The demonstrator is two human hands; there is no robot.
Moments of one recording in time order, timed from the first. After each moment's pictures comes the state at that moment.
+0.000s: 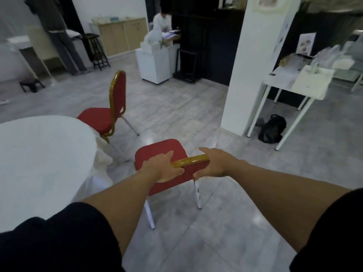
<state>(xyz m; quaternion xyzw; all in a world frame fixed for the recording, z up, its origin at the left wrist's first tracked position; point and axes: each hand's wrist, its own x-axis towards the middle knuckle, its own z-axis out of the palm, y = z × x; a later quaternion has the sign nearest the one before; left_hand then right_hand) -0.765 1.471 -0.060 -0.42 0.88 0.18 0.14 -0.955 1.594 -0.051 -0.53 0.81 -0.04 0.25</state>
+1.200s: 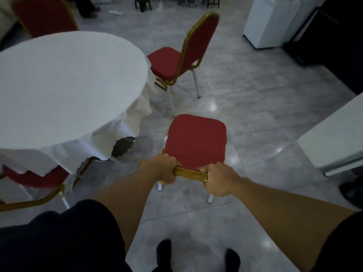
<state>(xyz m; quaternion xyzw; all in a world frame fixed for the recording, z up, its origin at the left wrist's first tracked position) -0.812 1.417 -0.156 -0.53 0.78 0.25 0.21 -1.029 1.441 -0.176 -0.75 0.57 0.12 0.30</state>
